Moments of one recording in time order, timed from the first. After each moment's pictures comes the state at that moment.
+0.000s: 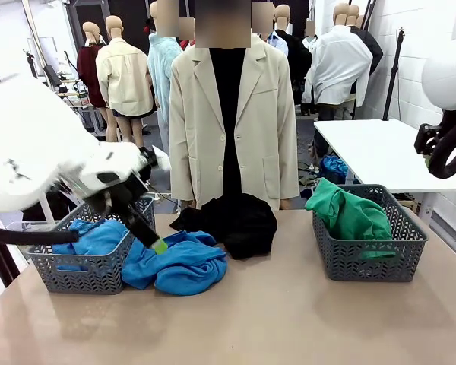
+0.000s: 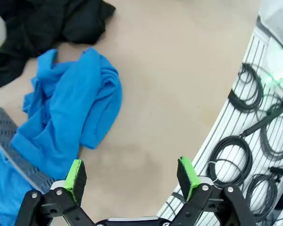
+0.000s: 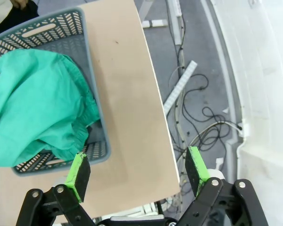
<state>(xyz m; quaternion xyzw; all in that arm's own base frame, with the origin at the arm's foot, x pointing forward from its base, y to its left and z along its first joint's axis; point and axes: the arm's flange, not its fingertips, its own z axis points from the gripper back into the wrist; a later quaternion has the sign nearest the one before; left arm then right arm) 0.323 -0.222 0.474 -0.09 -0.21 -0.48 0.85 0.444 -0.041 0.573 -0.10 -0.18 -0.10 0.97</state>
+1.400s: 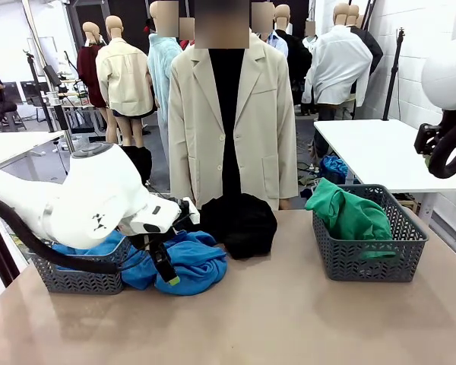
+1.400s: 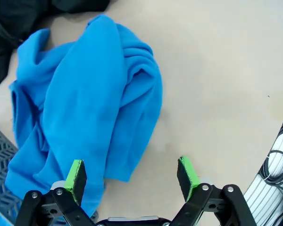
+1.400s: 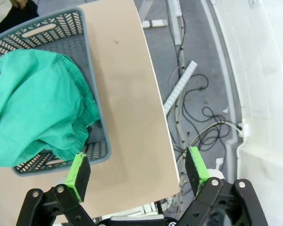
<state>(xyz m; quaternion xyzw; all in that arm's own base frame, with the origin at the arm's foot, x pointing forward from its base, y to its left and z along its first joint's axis) 0.390 -0.246 0.364 -0.01 -0.16 -0.53 0.83 0.444 -0.041 0.573 -0.10 -0.18 -0.10 0.97</state>
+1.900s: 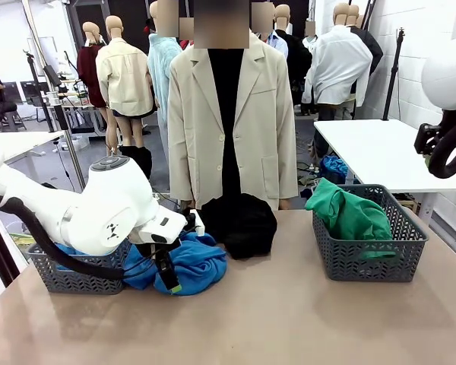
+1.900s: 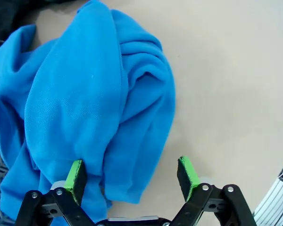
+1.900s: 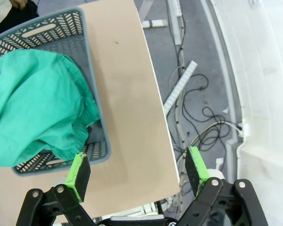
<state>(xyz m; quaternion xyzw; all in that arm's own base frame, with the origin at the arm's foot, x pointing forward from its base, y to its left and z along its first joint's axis) 0.411 -0.248 0.331 0.00 -0.14 -0.56 0.82 0.444 -0.041 0.573 -0.10 -0.18 -0.10 0.97</state>
